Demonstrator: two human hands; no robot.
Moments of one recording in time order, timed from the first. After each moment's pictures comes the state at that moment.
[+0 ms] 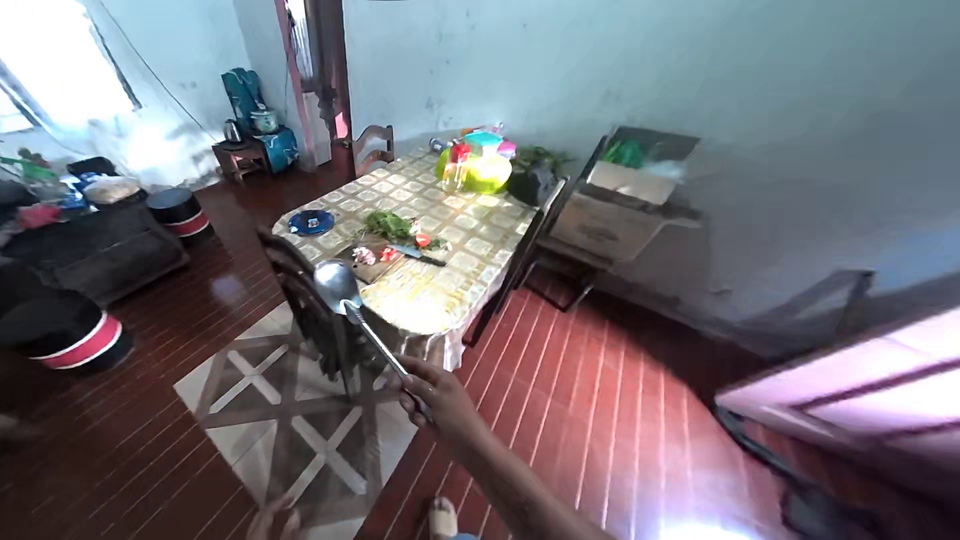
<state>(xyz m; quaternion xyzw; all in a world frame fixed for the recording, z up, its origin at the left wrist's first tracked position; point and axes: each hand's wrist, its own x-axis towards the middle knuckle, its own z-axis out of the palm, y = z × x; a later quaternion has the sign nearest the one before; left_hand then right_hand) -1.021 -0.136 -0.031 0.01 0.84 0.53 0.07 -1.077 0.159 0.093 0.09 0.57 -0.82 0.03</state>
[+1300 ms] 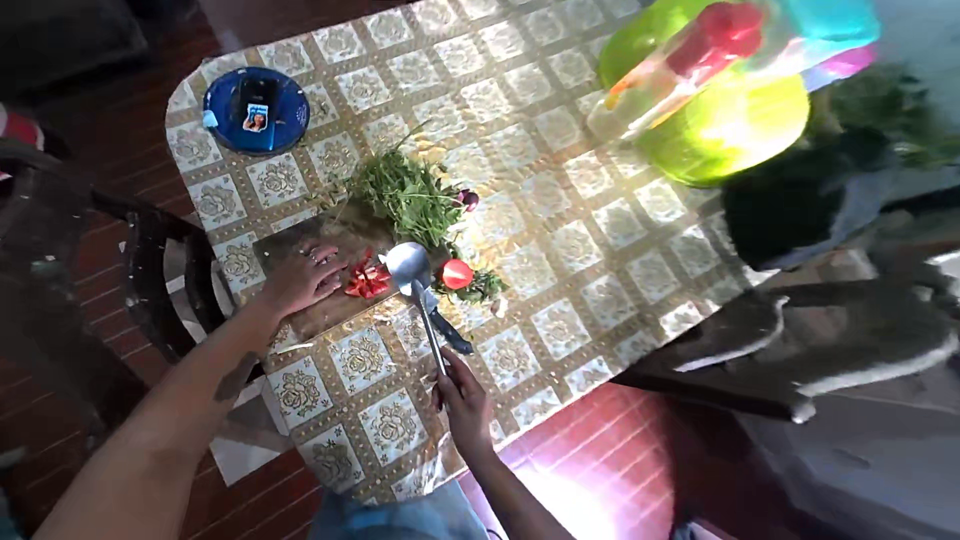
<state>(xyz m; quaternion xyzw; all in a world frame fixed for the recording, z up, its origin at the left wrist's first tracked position) -1.702 0.187 -0.200 0.34 0.91 0.21 0.01 -1.495 0.497 -0.141 0.18 0.71 -0.68 0.08</state>
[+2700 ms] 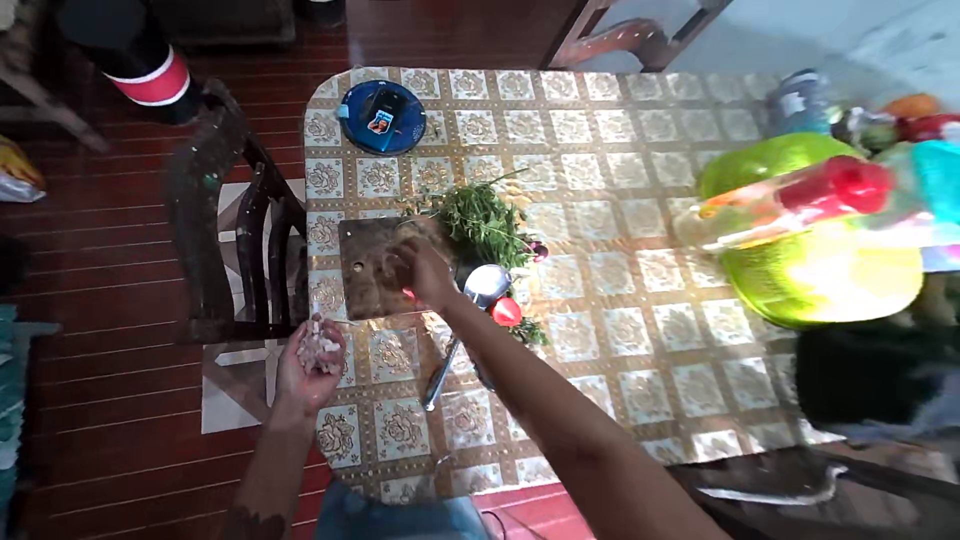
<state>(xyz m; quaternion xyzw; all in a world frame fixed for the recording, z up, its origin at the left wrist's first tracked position) -1.507 0.230 -0.095 -0.41 0.06 0.91 -0.08 -1.715 0.373 -0.122 -0.34 0.89 -0.26 0.18</state>
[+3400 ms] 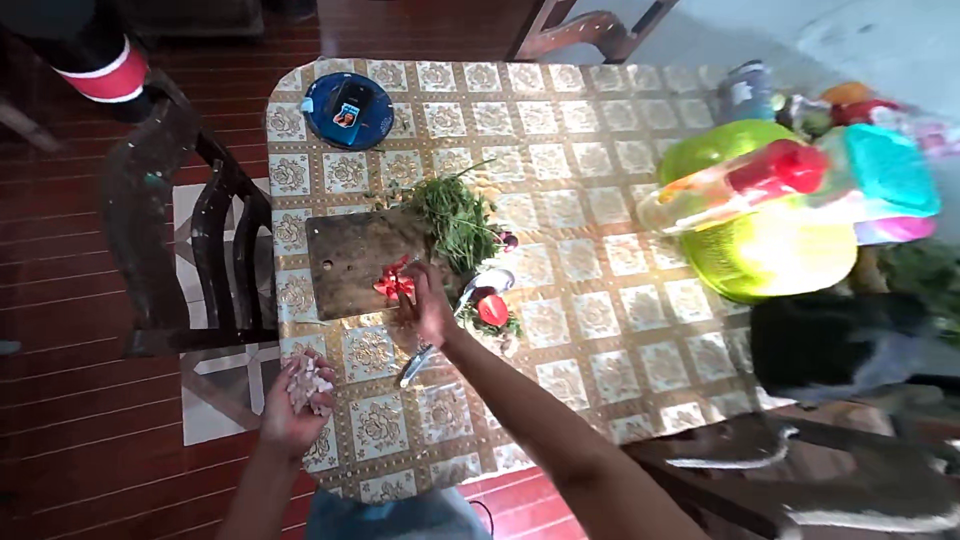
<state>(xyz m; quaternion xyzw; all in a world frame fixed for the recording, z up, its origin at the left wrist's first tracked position) -1.475 0.271 -0.099 -0.45 0.17 0.88 -0.01 -1.671 0.456 -0.160 -0.31 0.88 -0.34 0.06</state>
